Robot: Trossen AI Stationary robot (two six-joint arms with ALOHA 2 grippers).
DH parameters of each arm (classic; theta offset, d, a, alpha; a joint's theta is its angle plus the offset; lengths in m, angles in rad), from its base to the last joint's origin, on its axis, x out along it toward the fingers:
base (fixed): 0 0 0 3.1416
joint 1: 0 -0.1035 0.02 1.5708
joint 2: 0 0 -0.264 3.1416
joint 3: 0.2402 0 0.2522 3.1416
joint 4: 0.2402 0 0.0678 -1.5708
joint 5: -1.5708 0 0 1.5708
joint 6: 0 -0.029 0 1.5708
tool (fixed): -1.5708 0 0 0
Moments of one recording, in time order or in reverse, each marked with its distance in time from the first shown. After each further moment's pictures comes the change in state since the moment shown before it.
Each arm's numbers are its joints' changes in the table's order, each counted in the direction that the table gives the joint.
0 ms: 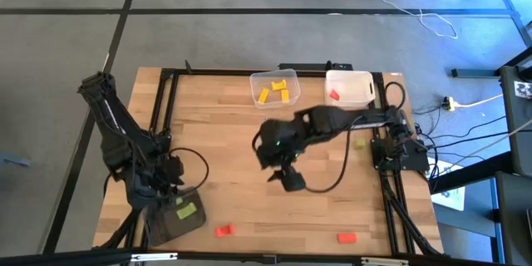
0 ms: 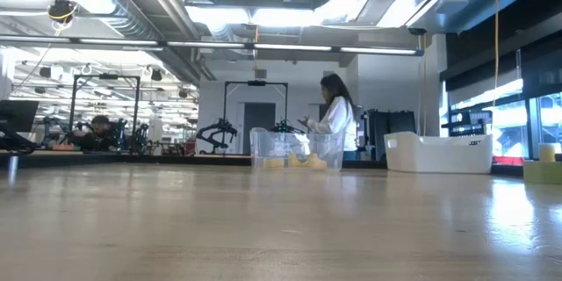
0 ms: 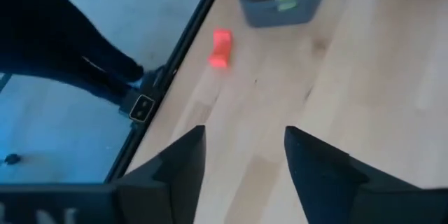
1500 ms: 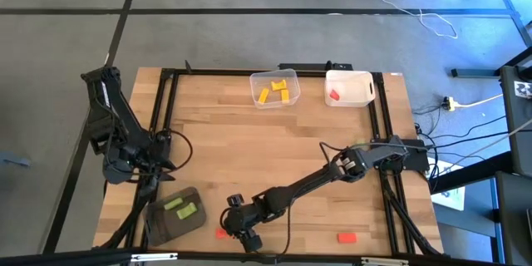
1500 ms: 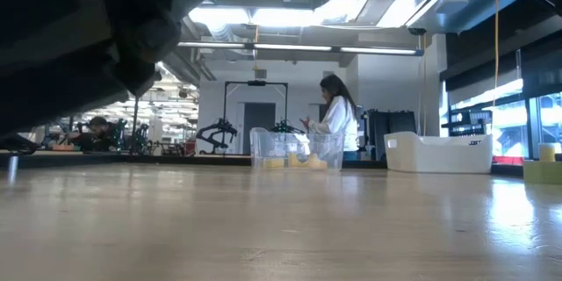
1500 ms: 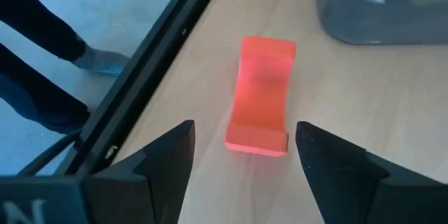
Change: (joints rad) left arm 0.079 -0.263 0.000 0.135 -0.096 -0.187; right arm -0.244 0.582 0.000 -0.701 0.255 -0.120
